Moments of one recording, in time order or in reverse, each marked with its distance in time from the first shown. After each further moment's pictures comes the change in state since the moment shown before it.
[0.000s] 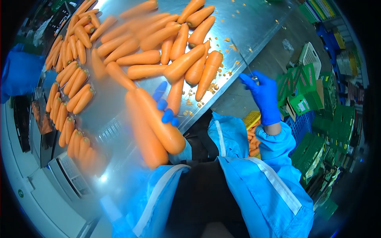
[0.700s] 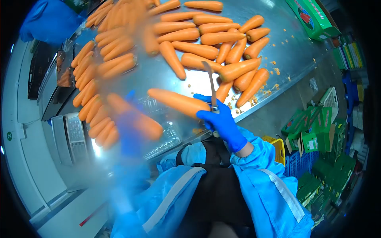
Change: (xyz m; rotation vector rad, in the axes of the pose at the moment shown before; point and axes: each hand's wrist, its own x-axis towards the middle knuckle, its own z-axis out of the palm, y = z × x) left_hand -0.129 0.156 -0.044 0.859 0.657 0.557; right_hand -0.086 -0.063 0.203 0.546 -0.733 0.138
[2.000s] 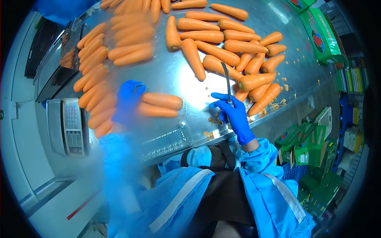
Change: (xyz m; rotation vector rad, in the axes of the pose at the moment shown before) left_hand 0.101 0.005 -0.089 1.396 -0.139 0.507; right_hand 0.042 0.000 0.009 -0.171 0.094 -0.036
